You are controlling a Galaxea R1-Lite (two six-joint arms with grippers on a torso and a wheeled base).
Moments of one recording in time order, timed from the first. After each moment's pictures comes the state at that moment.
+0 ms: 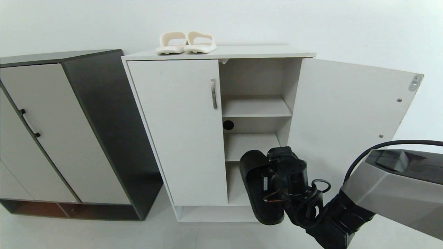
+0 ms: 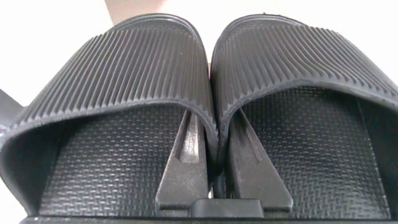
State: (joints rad) left arm 0.00 0.00 0.00 0.00 -0.04 0.02; right arm 0.72 2.22 -0.86 -1.11 -0.59 0.15
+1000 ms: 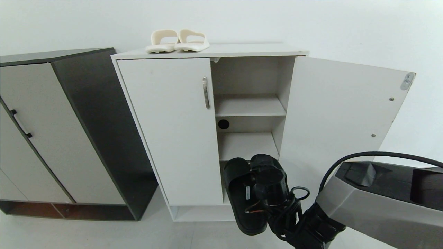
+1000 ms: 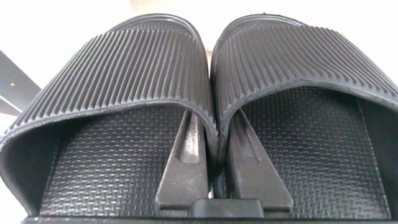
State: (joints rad) left arm 0.00 0.00 0.00 0.00 -0.04 0.02; right arm 0.82 2.32 -0.97 -1.09 -0.59 0.19
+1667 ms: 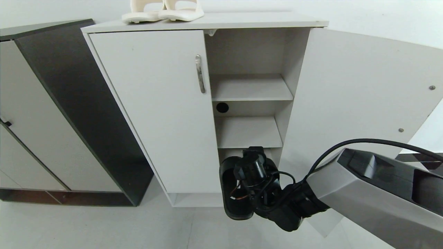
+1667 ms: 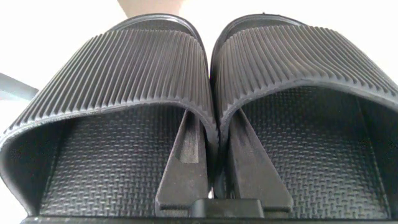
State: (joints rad) left arm 0.00 0.00 0.00 0.00 -0.04 0.02; right arm 0.82 2.35 -1.31 -0.60 -0.65 0.40
